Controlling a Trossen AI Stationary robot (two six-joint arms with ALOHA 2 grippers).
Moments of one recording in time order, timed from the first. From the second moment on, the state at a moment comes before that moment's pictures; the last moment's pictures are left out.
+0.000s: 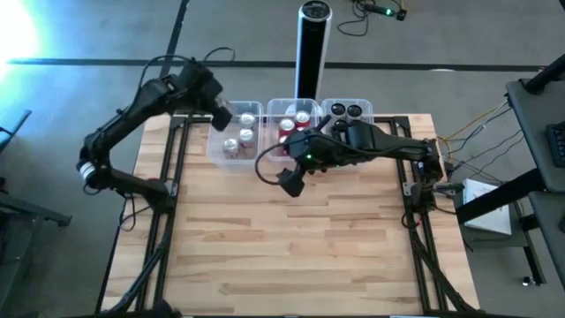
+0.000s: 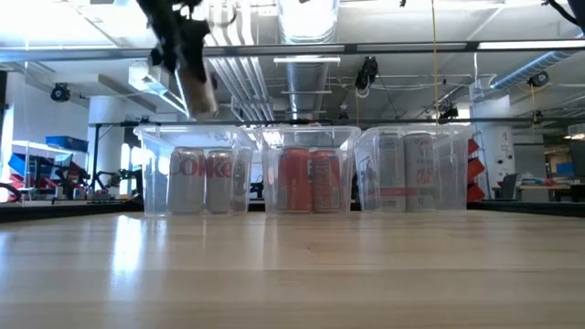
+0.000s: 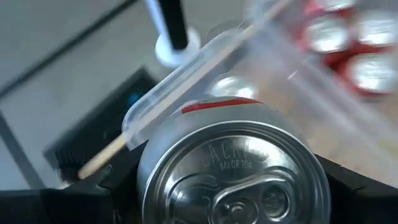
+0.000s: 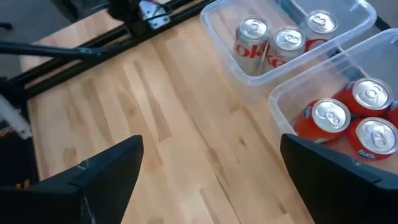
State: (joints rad) left arm 0.80 1.35 1.47 -1.03 -0.06 0.02; right arm 0.05 1.95 2.33 -1.24 0.21 0.48
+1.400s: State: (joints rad) left arm 0.87 1.67 1.35 -0.91 -0.02 0.03; right arm 0.05 1.97 2.30 -1.21 0.21 0.50
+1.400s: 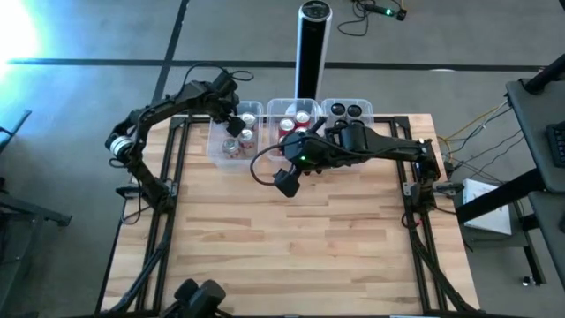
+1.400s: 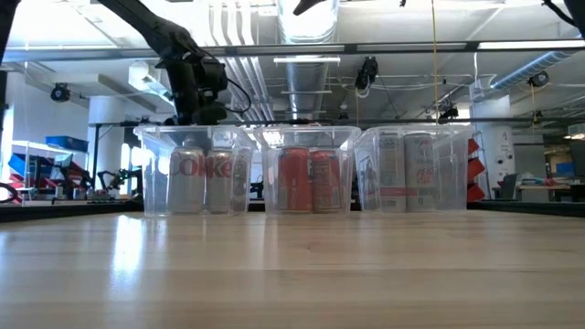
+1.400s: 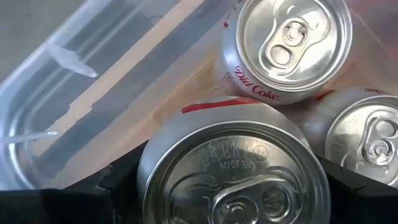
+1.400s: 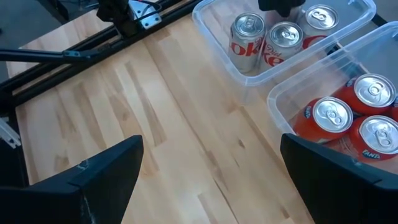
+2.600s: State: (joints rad) left arm 0.80 1.79 1.37 -0.91 -0.08 0.44; right arm 0.05 1.97 2.23 -1.12 0.20 0.52
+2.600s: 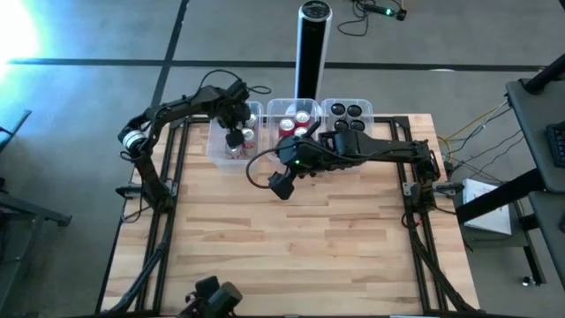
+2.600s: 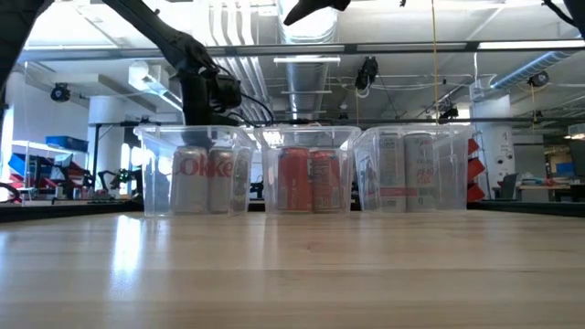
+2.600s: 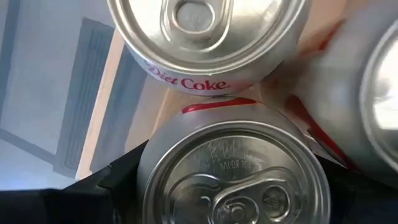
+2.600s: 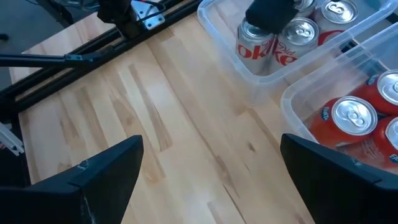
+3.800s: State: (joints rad) left arm 0.71 1.18 1.22 -0.82 0.42 0.16; right arm 0.06 1.91 2.21 -1.29 0.36 0.29
